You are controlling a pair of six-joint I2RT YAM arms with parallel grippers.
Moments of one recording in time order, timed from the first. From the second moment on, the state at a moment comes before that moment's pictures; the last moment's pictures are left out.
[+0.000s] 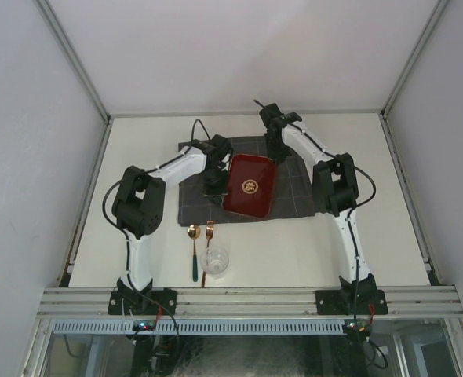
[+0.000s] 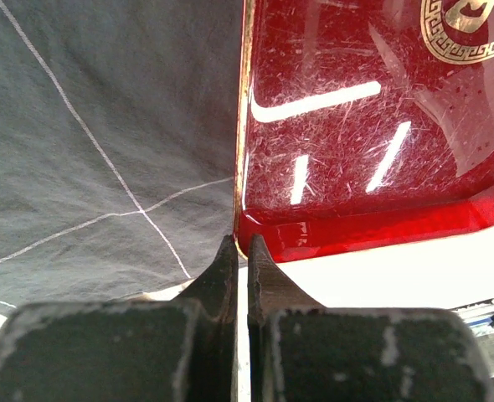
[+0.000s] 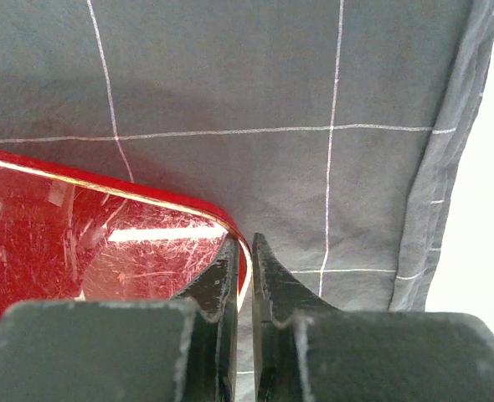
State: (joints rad) left arm -0.54 2.05 1.58 -0.95 0.15 -0.43; right arm 0.41 2.39 2.15 -1.01 0.16 0.33
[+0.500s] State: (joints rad) left arm -0.59 2.04 1.58 -0.95 0.17 -0.44; right arm 0.42 2.40 2.26 -1.04 0.12 0.28
